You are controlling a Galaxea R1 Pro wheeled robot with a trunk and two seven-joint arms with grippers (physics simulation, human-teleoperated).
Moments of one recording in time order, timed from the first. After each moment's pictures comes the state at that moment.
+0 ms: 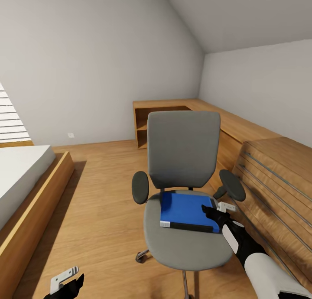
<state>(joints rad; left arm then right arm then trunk) -0.10 -0.02 0.43 -0.94 0.08 0.15 -0.08 -0.69 -0.07 -0.12 -0.50 -0.23 0.06 0.09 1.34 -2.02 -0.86</state>
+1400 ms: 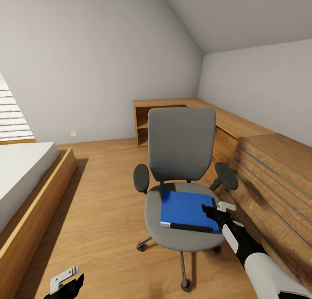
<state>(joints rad) -0.10 -0.02 0.43 -0.94 0.08 0.15 -0.08 -0.69 -0.07 -0.12 -0.50 -0.23 0.06 0.09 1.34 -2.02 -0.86</state>
